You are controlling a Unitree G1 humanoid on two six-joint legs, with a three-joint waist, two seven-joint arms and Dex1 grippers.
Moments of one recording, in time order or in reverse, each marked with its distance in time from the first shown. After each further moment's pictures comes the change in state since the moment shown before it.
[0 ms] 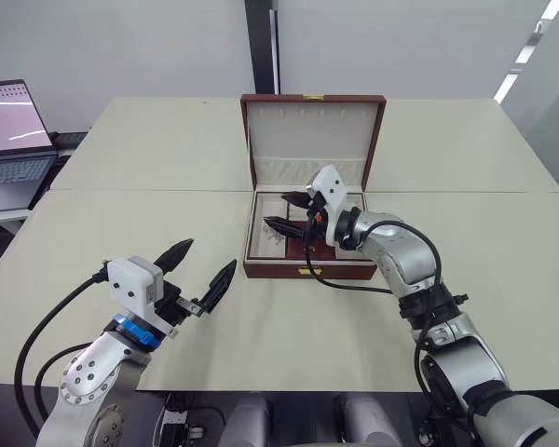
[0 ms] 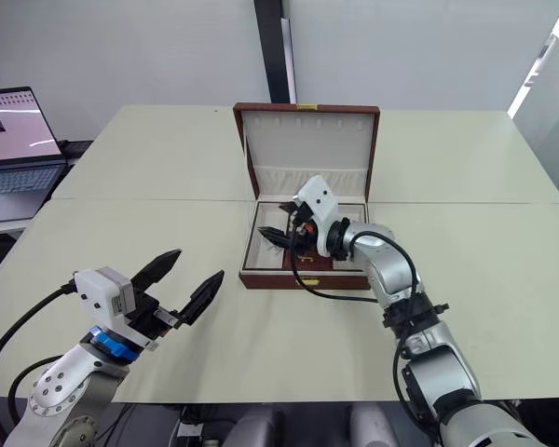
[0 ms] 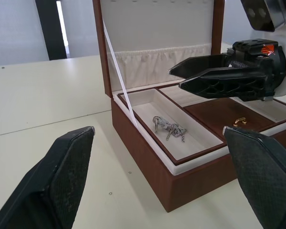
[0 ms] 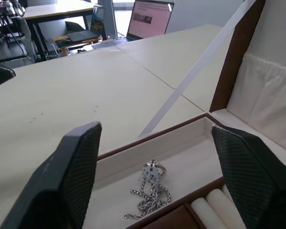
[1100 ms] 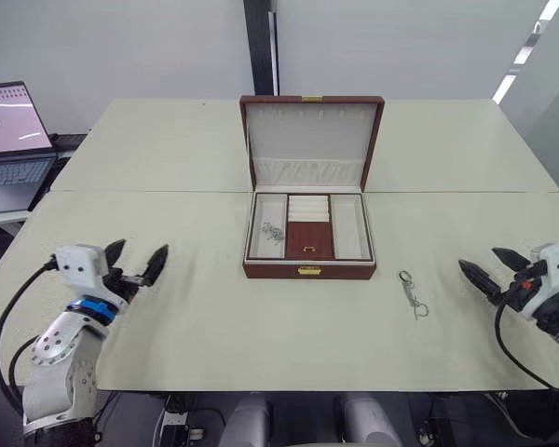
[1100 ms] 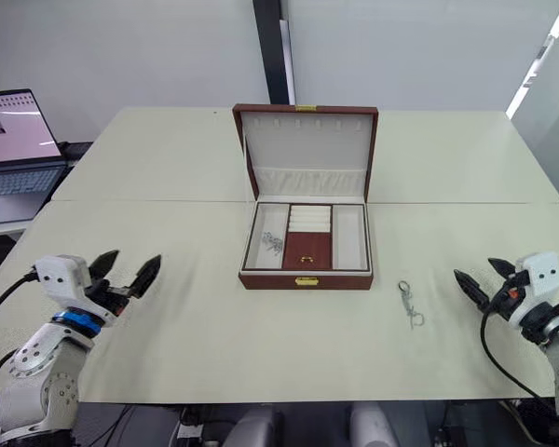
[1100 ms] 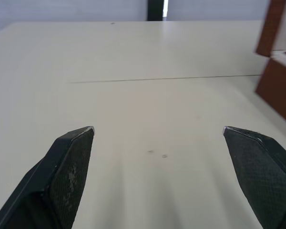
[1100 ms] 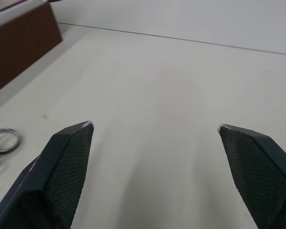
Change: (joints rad) left arm -0.274 0.057 0.225 0.681 0.087 -0.114 0.060; right arm 0.729 -0.408 -0.645 -0.068 0.144 -0.182 -0.028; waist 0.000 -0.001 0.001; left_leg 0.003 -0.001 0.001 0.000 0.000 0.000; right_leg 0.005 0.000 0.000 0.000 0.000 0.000
